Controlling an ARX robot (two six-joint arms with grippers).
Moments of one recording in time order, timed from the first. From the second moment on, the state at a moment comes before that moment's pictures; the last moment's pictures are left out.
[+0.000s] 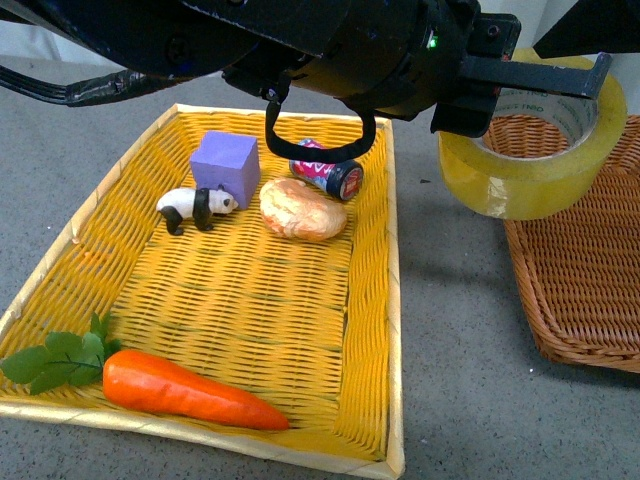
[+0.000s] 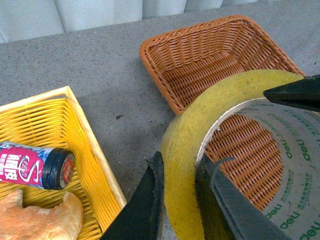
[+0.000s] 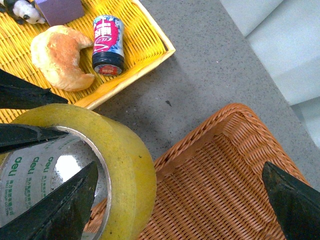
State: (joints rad) left arm -0.61 1.94 1.13 0.38 0.03 -0.11; right arm 0.09 1.78 1.37 -0.47 -0.34 -0.71
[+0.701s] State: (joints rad) left arm -0.61 1.94 1.13 0.38 0.03 -0.11; right arm 0.12 1.89 1.47 -0.66 -0.35 -0.72
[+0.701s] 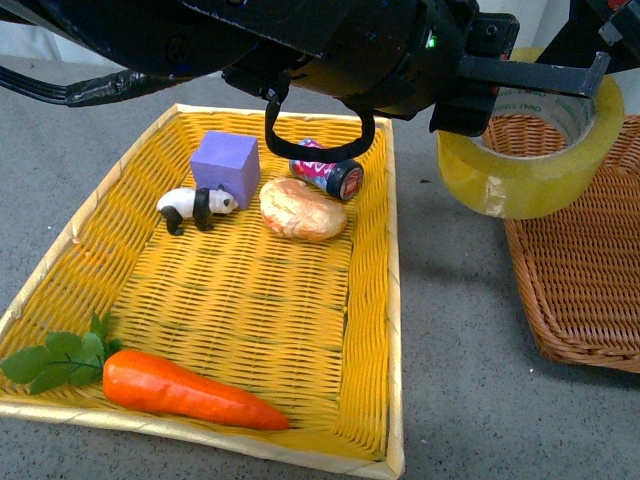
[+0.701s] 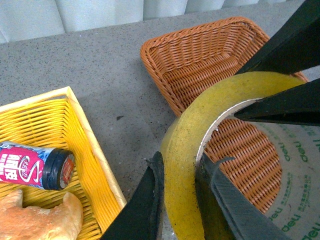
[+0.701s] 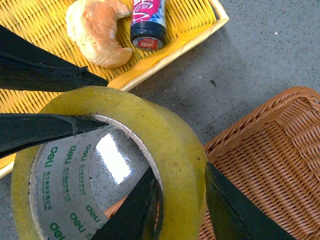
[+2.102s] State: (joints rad) left arm -0.25 1.88 1.07 0.25 -0.59 -0.68; right arm -0.12 1.92 1.29 -0.34 -0.17 -0.50
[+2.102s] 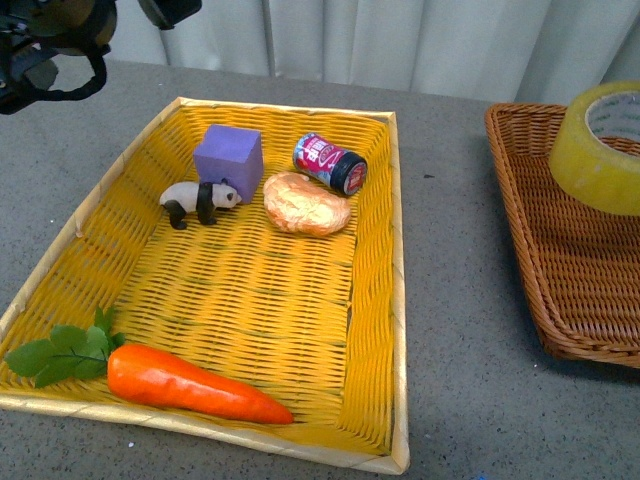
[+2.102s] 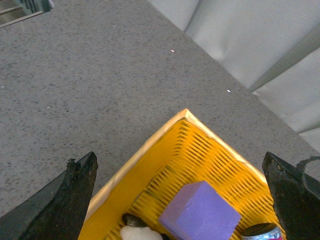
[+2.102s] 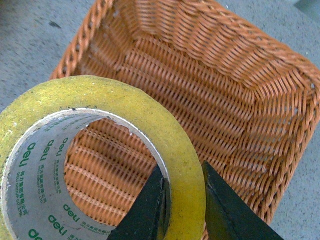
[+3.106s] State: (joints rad) left arm -0.28 1.55 0.91 0.20 -0.69 -0.64; right arm -0.16 1.82 1.10 -0.04 -0.06 -0.41
